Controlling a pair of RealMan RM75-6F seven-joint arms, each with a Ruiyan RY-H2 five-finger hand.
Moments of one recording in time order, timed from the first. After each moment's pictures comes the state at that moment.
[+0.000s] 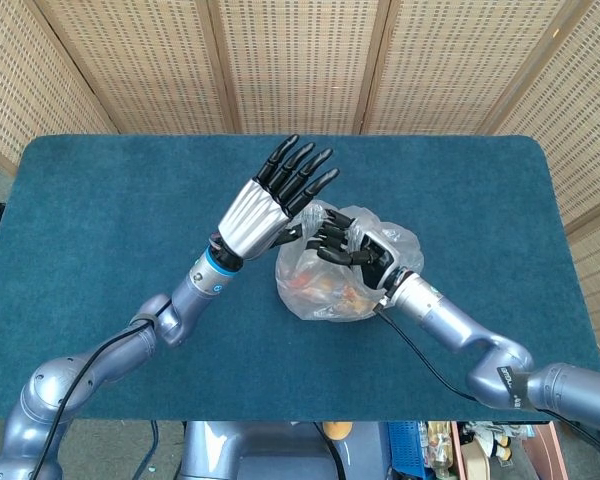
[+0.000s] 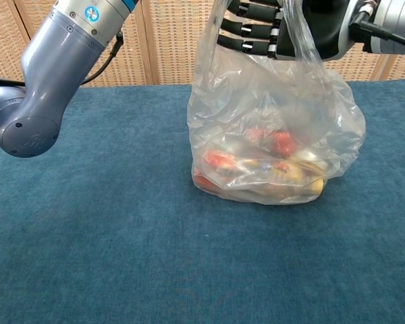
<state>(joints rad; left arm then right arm) -1.18 -1.89 -0.26 -0.68 1.58 1.57 -0.16 0.93 -1.22 0.23 -1.60 -1.40 0.79 1.99</state>
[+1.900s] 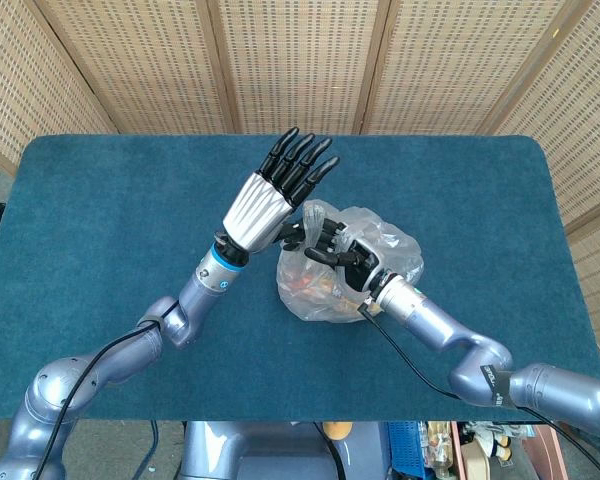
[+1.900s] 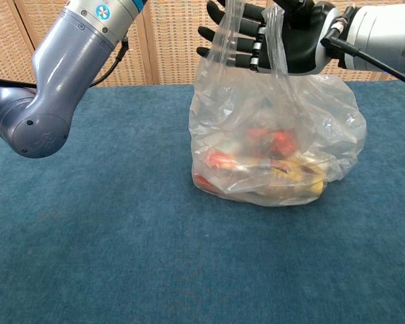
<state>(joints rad) -1.19 -1.90 -0.30 -0.70 1.54 1.51 -0.15 0.89 -1.32 0.33 -1.56 -1.43 0.71 2.00</state>
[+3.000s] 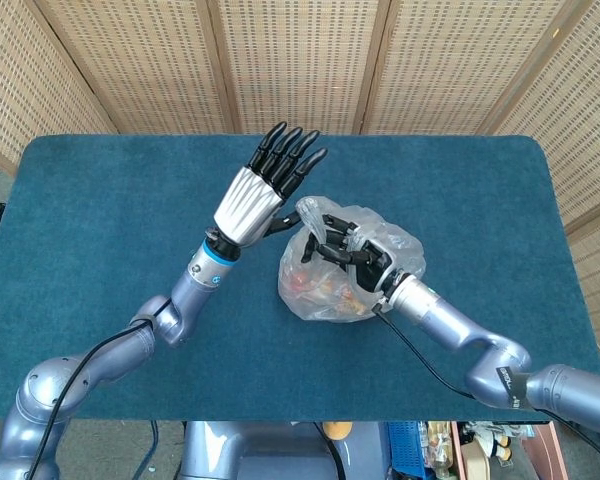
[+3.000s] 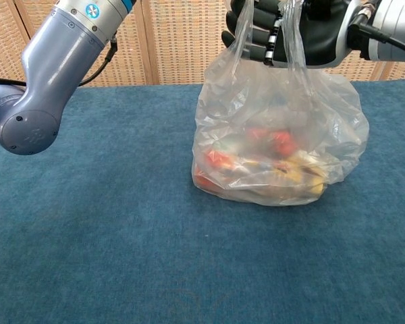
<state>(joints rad) -1.17 -1.88 -0.30 -0.71 1.52 1.49 -0.16 0.89 -1.24 0.29 -1.58 -1.49 0.73 2.13</state>
